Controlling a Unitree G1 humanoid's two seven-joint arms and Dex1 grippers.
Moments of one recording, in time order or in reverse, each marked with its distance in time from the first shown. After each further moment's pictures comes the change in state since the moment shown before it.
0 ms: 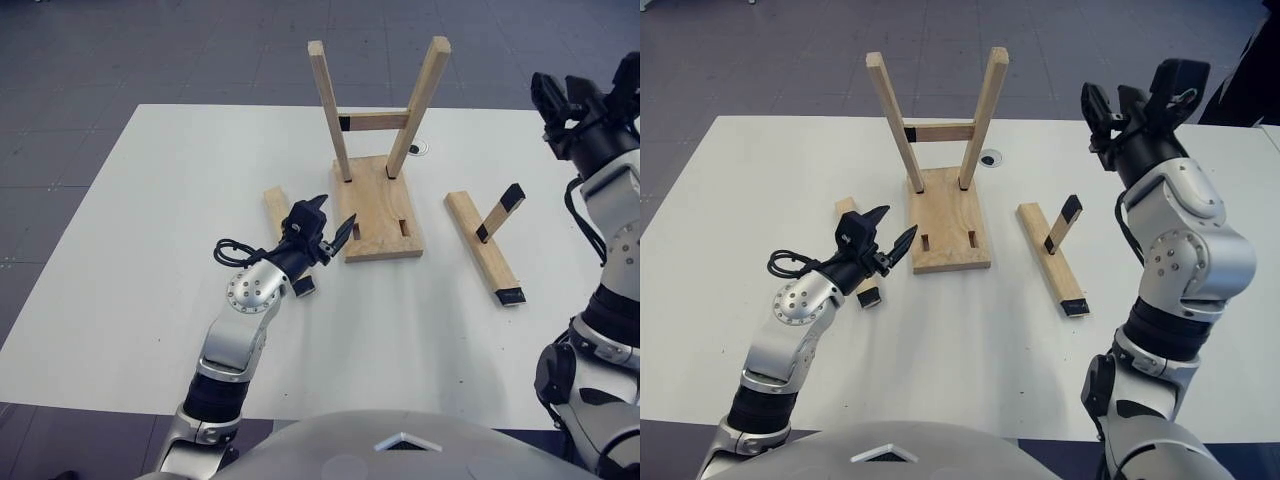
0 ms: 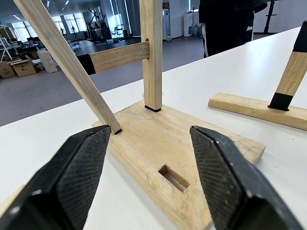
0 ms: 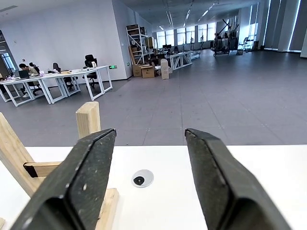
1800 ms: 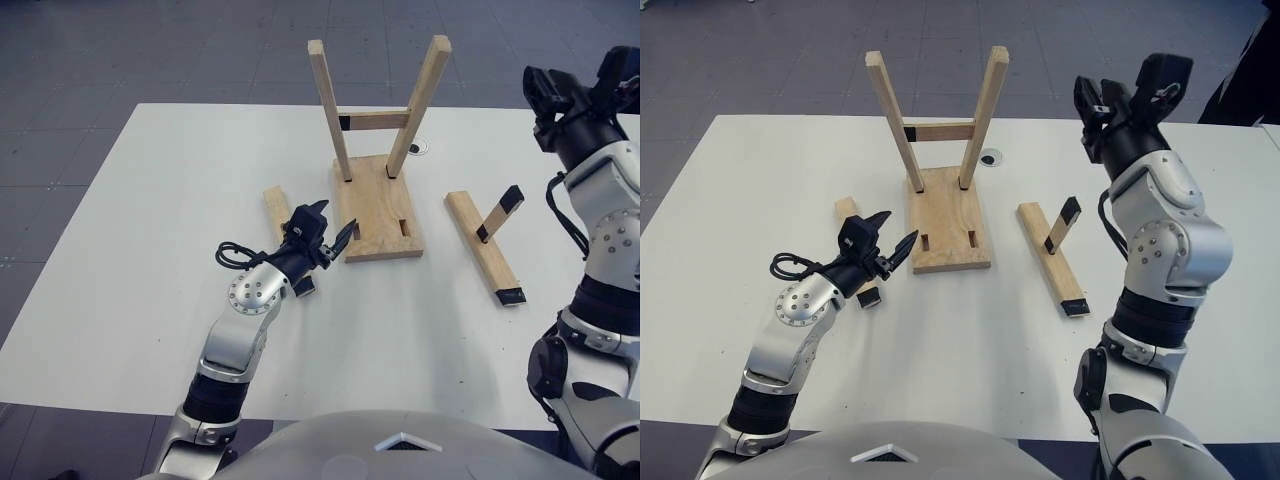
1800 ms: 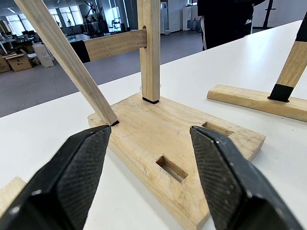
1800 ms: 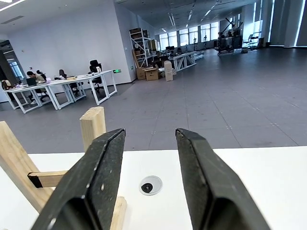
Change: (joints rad) left arm 0.006 0.008 -0.009 0.019 0.000 -0.001 -0.003; right arm -0.039 0.021 0.017 0.069 0.009 -0.055 -0.034
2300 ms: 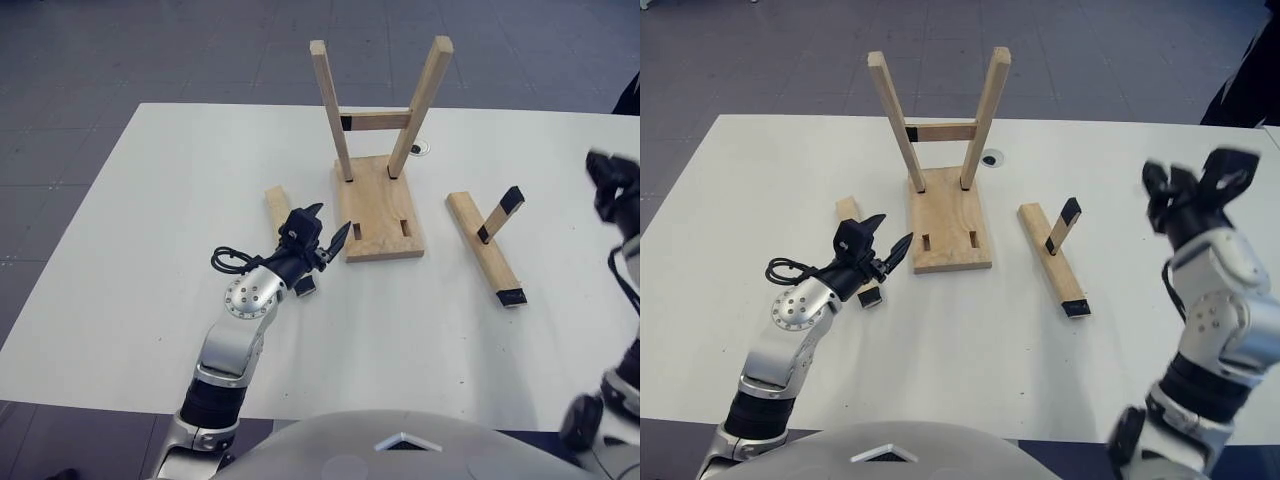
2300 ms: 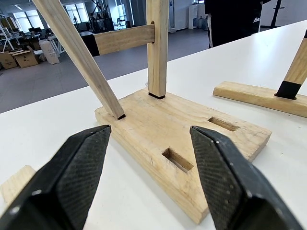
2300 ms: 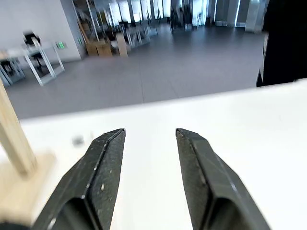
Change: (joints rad) left arm 0.037 0.001 0.014 -0.017 0.000 0.000 0.013; right arm 0.471 -0.137 -0.172 -0.145 0.012 0.092 0.105
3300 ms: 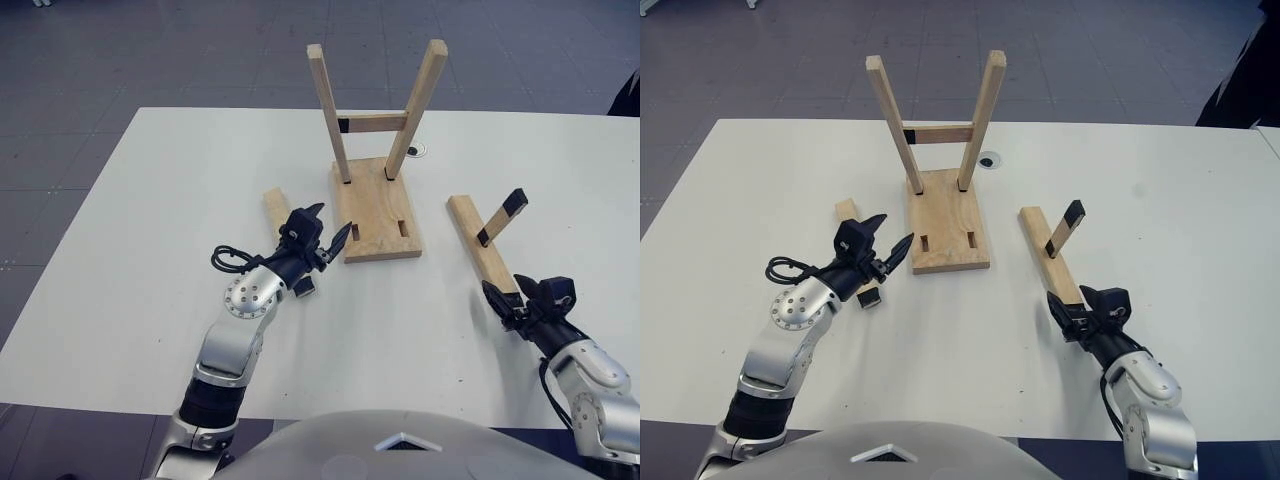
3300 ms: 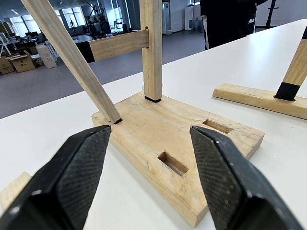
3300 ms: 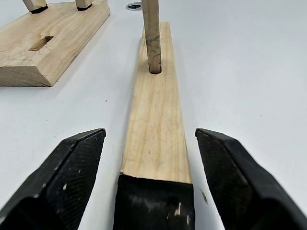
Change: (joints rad) left arm -0.012 0.011 -0.004 0.004 0.000 -0.001 -0.016; right arm 0.457 0.122 0.287 0.114 -0.212 -0.583 0.286
